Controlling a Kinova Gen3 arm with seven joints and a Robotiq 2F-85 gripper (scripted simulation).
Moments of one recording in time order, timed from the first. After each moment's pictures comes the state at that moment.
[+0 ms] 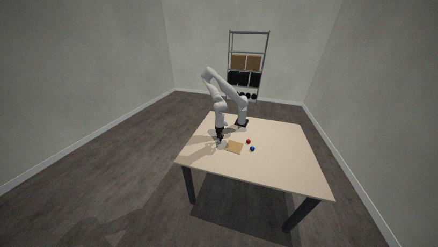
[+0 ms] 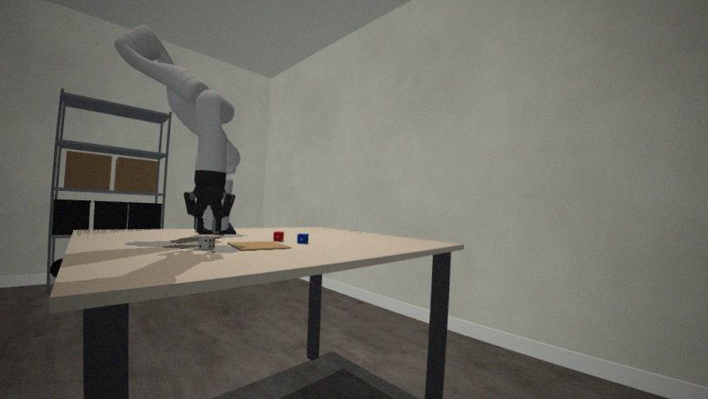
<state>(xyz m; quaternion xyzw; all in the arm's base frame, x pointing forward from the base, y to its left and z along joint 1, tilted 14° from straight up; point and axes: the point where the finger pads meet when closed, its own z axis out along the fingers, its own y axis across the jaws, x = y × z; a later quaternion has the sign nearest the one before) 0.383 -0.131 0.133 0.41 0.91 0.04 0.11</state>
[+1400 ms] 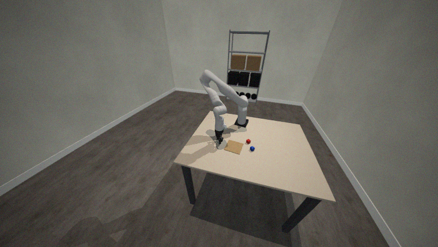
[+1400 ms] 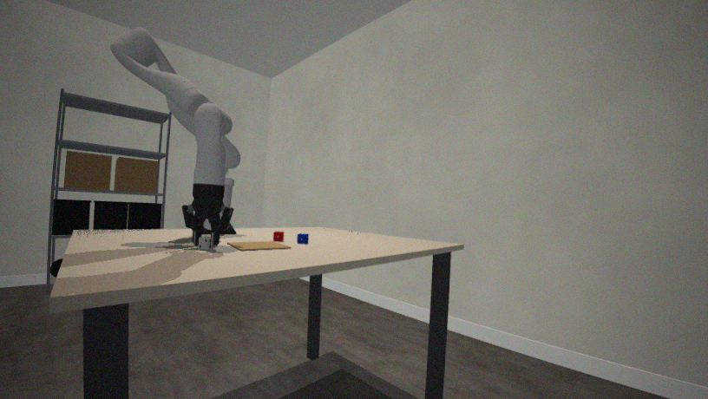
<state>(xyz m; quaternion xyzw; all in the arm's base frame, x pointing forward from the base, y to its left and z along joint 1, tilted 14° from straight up) 0.391 -0.135 0.100 0.41 0.90 0.03 0.11</state>
